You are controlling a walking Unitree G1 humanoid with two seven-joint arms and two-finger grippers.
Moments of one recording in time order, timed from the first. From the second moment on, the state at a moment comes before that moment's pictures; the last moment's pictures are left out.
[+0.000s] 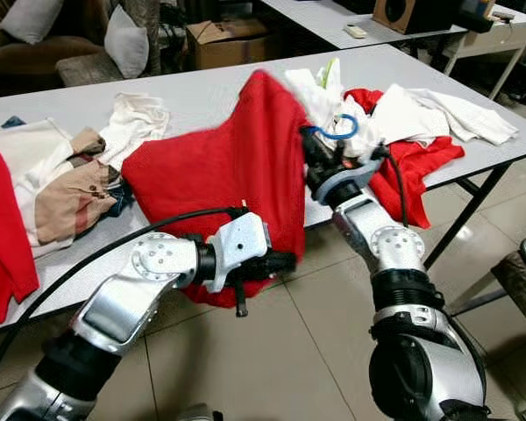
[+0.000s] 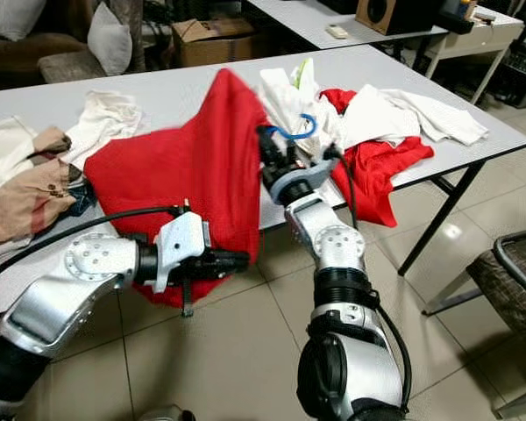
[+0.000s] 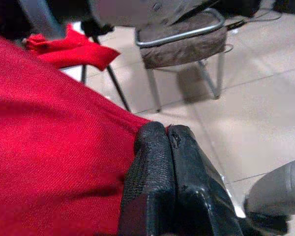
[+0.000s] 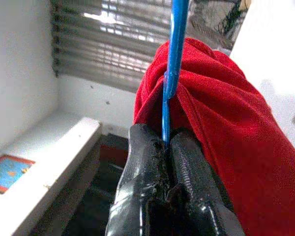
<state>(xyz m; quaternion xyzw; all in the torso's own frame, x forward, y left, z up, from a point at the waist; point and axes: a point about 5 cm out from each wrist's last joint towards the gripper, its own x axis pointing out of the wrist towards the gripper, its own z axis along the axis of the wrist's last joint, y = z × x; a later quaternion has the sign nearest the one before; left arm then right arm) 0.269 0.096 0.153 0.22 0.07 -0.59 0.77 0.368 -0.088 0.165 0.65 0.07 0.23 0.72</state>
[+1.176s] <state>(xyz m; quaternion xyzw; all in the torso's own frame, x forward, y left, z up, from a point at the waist) 0.243 0.178 0.119 -0.02 0.04 -0.32 0.95 0.325 -0.151 0.172 0.61 0.01 0.17 0.77</state>
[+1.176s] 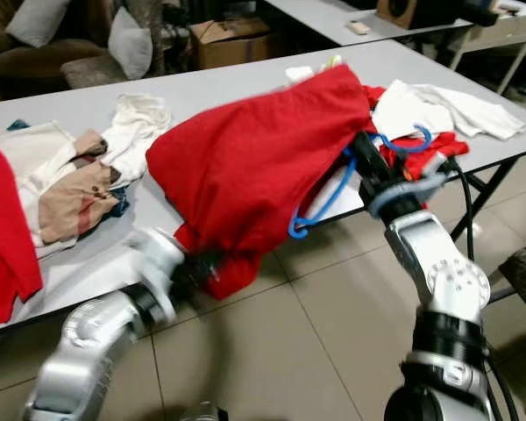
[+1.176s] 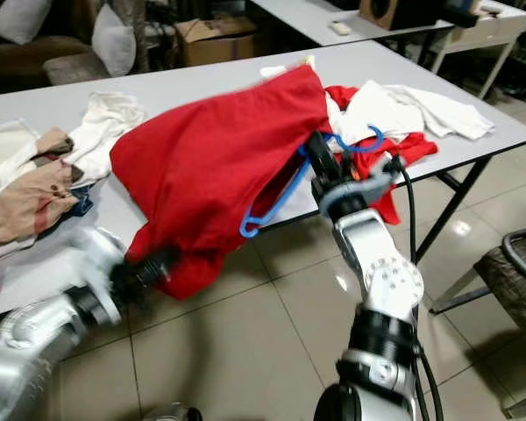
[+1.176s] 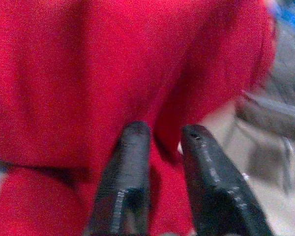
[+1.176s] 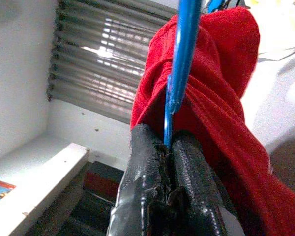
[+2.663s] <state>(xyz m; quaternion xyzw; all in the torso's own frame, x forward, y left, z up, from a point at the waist) 0.264 0.146 0.136 0.00 0.03 -0.28 0.96 0.309 -0.180 0.164 0.49 0.01 0.17 0.86</state>
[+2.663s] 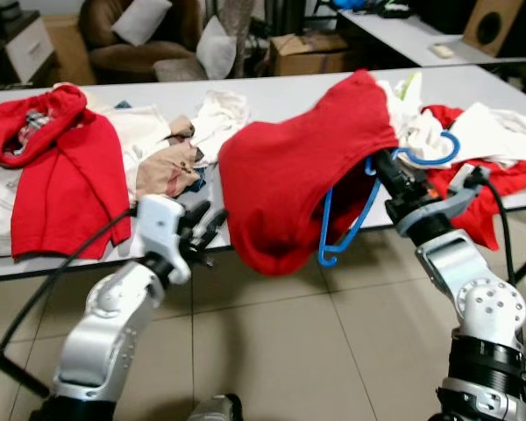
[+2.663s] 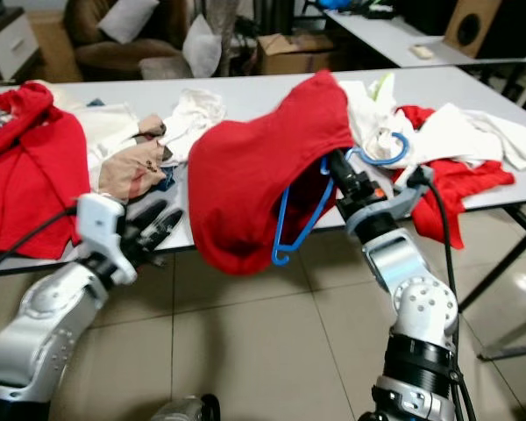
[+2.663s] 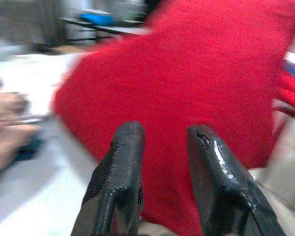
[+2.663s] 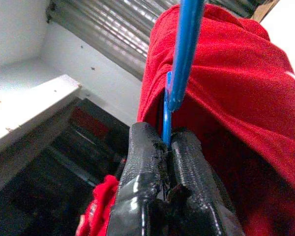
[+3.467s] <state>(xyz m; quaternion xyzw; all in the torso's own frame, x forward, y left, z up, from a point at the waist) 0.273 0.140 0.137 -0.02 0.00 -0.22 0.98 0.317 -0.193 0.159 0.44 0.00 0.09 0.89</state>
